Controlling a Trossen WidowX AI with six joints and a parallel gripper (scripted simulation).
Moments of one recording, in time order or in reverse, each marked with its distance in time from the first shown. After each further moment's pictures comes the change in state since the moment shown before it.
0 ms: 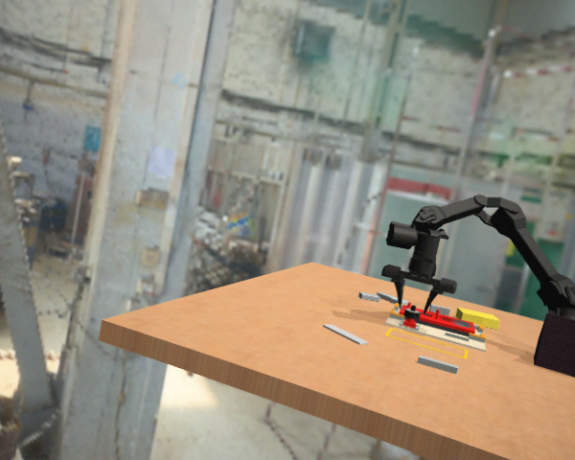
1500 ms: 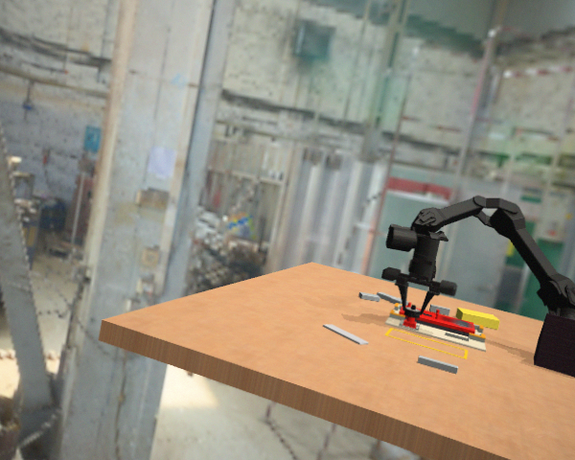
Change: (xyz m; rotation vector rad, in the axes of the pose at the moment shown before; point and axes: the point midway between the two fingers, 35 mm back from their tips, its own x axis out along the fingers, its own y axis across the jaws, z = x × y) arm 0.005 -0.002 0.000 -0.004 -0.005 -0.007
